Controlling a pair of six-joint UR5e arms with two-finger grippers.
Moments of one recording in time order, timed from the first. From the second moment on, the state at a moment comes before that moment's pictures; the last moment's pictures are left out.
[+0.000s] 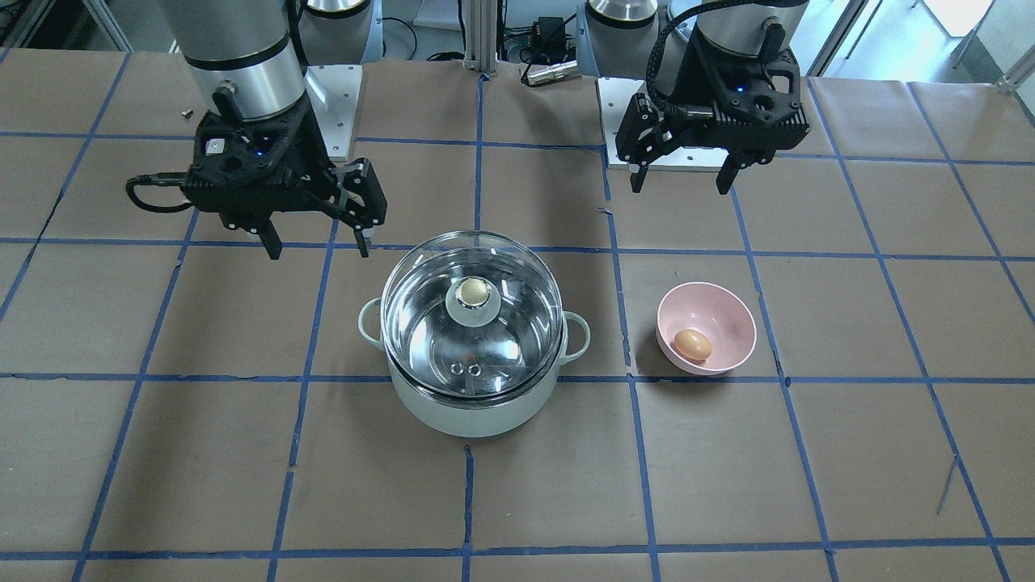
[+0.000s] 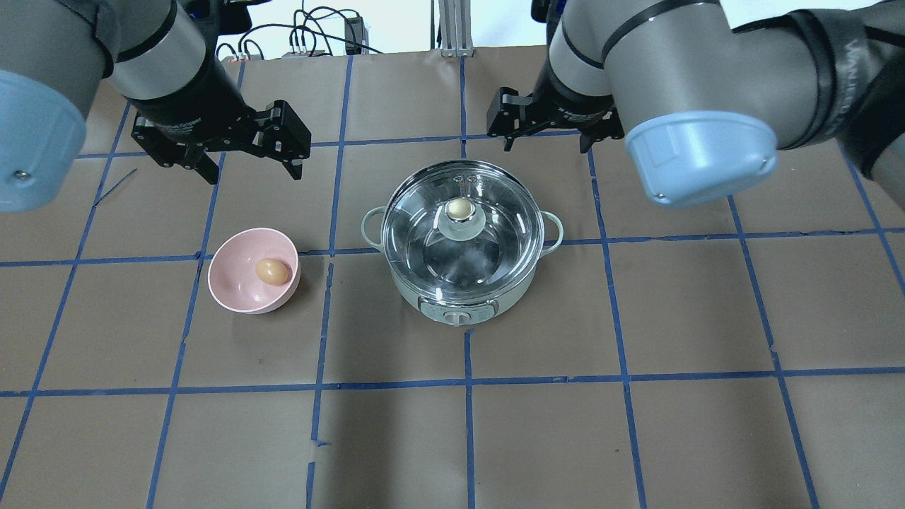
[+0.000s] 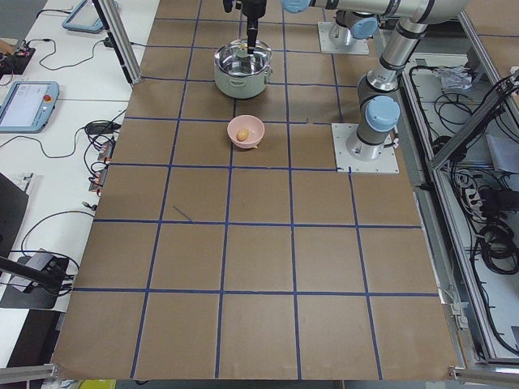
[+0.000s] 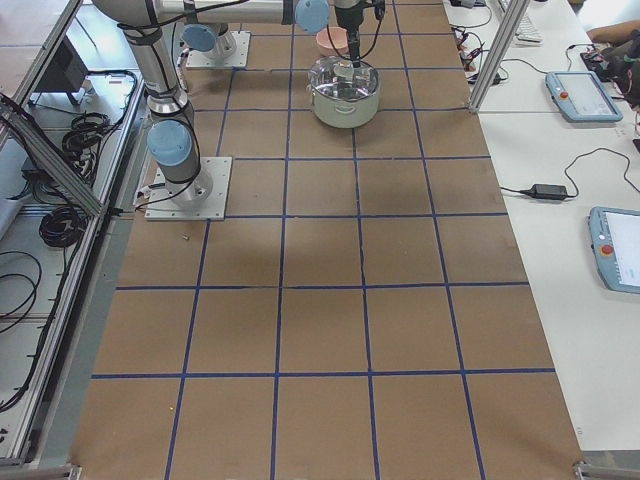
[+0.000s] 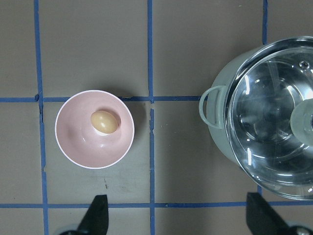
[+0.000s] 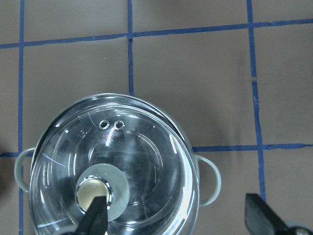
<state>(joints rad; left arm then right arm) -1.63 -1.51 -1.59 -1.54 1.57 -0.06 1.82 -1.49 1.63 -1.97 -1.52 0.30</state>
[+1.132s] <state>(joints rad) -1.60 -1.52 -1.60 -1.53 1.57 -0.05 2.00 -1.33 1.65 -2.13 -1.59 0.48</state>
